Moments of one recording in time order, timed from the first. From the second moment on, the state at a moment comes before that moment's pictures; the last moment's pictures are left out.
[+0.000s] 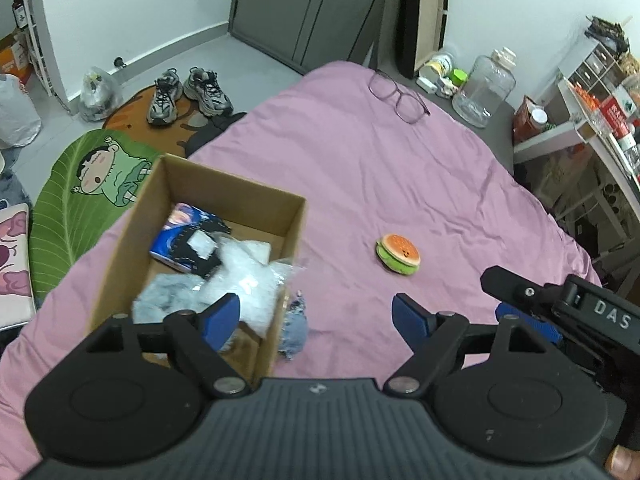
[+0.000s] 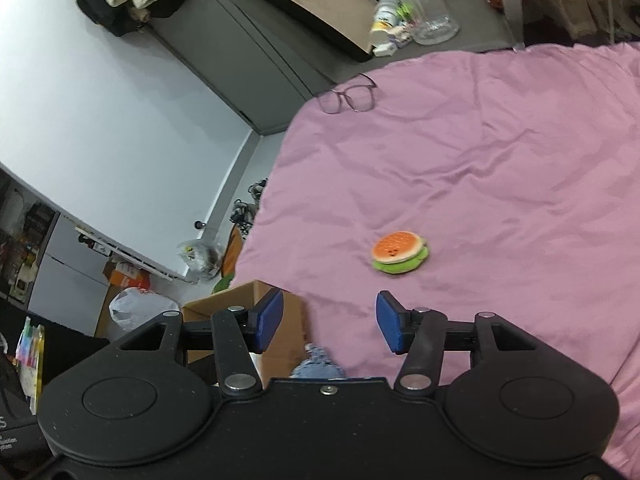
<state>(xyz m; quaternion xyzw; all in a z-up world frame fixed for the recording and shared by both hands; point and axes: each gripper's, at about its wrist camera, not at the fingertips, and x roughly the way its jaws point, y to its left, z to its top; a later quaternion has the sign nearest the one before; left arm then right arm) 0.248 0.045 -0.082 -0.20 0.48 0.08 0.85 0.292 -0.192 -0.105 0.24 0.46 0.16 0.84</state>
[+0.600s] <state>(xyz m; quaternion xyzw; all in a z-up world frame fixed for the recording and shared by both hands) 0.286 -0.004 -0.150 -0.17 0.53 0.08 0.83 0.328 -0.212 -0.170 0.21 0.51 0.17 0.82</state>
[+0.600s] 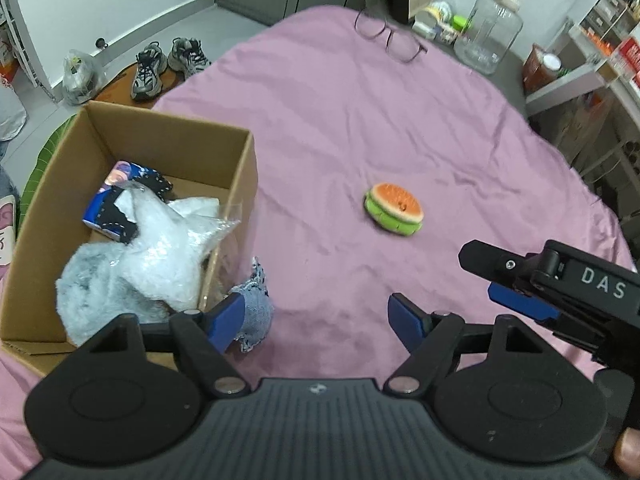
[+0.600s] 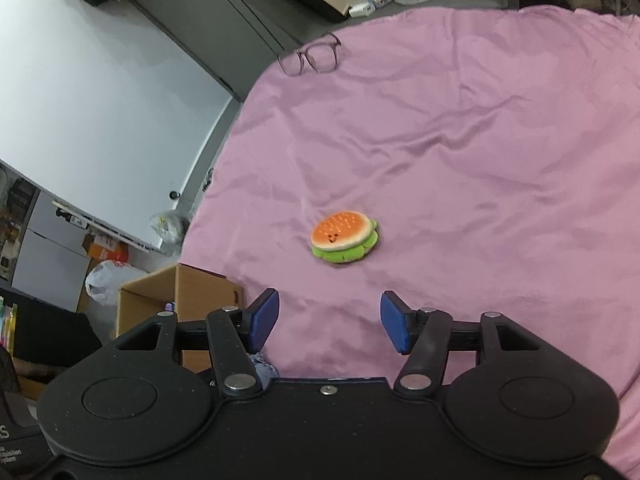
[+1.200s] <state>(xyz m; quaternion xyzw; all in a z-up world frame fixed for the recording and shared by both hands) 0.330 -0.027 -0.186 -0.05 0.56 0.09 0.82 0.357 -0.223 -0.215 0.23 0.54 0.16 0.79</state>
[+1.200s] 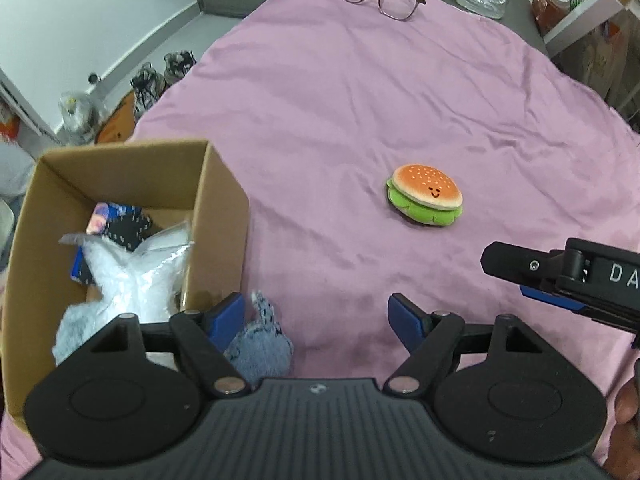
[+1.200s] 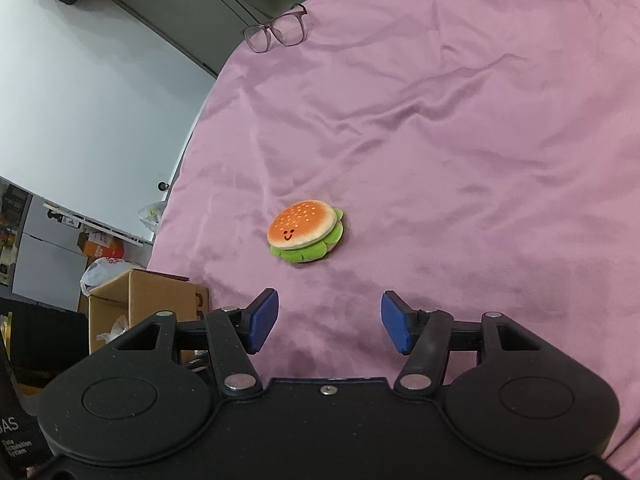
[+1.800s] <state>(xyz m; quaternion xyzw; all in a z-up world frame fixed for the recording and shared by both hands) 0.322 -0.037 -0.194 -0.04 0.58 0.08 0.81 0.358 -0.217 -0.220 0.22 0.54 0.16 0.79</state>
